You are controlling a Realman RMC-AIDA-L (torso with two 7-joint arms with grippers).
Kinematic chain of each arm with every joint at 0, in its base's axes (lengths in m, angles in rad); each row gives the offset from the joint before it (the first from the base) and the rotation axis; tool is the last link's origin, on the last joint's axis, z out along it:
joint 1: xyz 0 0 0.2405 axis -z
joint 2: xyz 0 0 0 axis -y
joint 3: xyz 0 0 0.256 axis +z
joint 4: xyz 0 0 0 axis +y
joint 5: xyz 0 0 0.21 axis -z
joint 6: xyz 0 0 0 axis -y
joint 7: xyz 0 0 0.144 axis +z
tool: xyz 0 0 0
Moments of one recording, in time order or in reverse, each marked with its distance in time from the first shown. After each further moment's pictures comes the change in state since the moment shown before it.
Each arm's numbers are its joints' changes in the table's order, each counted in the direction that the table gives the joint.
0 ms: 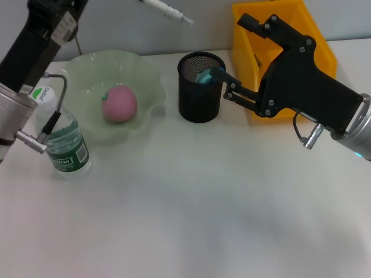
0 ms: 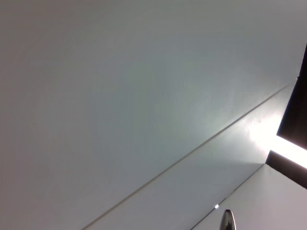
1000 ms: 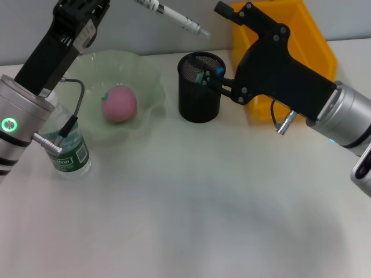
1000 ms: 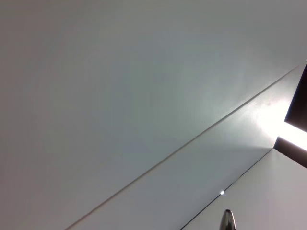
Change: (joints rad) left arm 0.020 0.007 0.036 -0.010 0.003 0.032 0.030; right arm -0.102 -0.003 -0.001 0.102 -0.027 -0.050 -0.157
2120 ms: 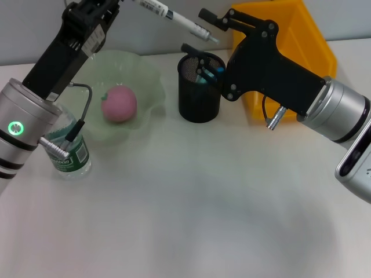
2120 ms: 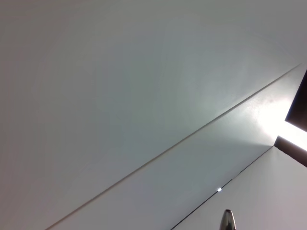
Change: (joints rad) left arm -0.009 0.002 0.039 0.018 0.014 0.016 -0.016; right arm -0.038 0.000 -0.001 0.028 0.000 -0.019 -0.068
